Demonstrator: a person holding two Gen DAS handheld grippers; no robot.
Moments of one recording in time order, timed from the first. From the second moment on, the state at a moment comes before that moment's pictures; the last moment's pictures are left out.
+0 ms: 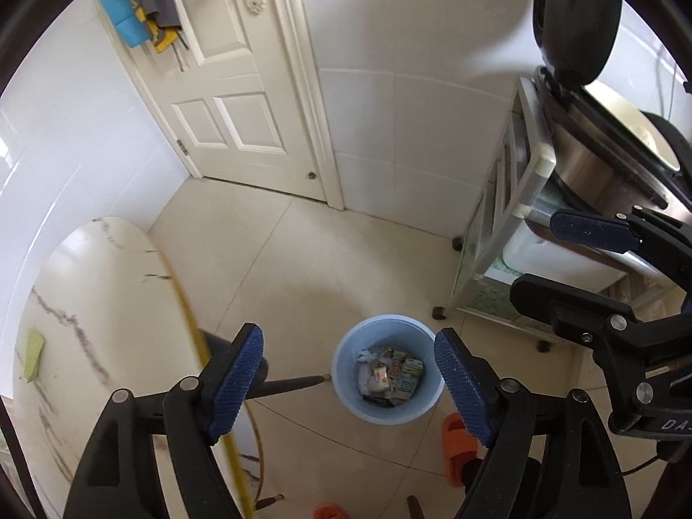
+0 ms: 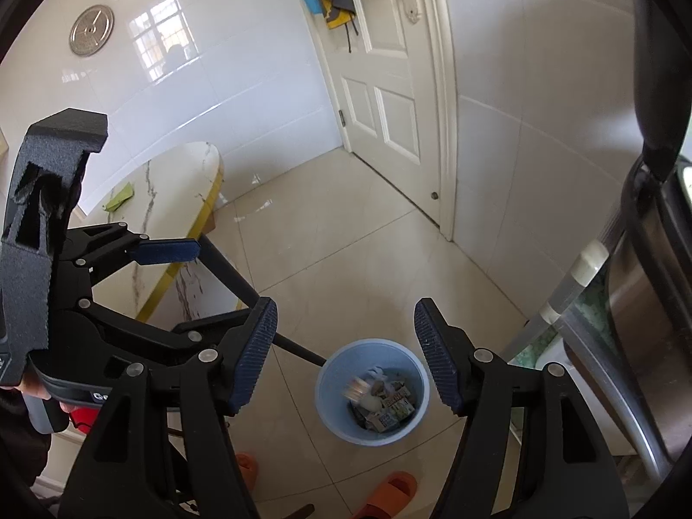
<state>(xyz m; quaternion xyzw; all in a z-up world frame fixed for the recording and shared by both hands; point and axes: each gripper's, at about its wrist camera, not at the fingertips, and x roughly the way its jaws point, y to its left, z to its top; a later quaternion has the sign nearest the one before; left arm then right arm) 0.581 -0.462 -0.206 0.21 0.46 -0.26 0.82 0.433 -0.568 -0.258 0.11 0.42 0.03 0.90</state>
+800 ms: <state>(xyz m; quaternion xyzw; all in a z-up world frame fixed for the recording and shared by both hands) 0.580 -0.167 -0.152 0.20 0.37 -0.09 0.90 0.448 -0.461 -0.235 0.06 0.41 0.02 0.91</state>
